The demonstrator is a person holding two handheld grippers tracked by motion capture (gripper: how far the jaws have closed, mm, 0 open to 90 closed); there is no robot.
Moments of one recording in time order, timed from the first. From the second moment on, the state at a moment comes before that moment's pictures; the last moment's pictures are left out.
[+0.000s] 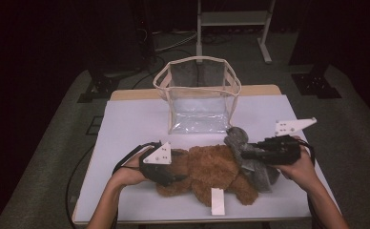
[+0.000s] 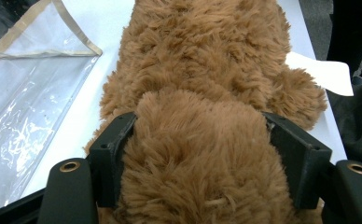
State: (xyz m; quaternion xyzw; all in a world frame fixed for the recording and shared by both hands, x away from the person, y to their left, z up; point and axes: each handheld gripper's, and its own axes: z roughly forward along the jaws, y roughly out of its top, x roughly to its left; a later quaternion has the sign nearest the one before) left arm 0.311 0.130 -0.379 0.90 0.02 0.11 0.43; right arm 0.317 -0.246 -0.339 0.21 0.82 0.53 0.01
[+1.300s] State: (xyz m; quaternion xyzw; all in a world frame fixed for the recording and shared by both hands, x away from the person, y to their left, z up) left arm 0.314 0.115 -0.396 0.89 0.07 0.10 0.44; right arm 0.319 -0.226 -0.365 0.20 0.85 0.49 -0.04
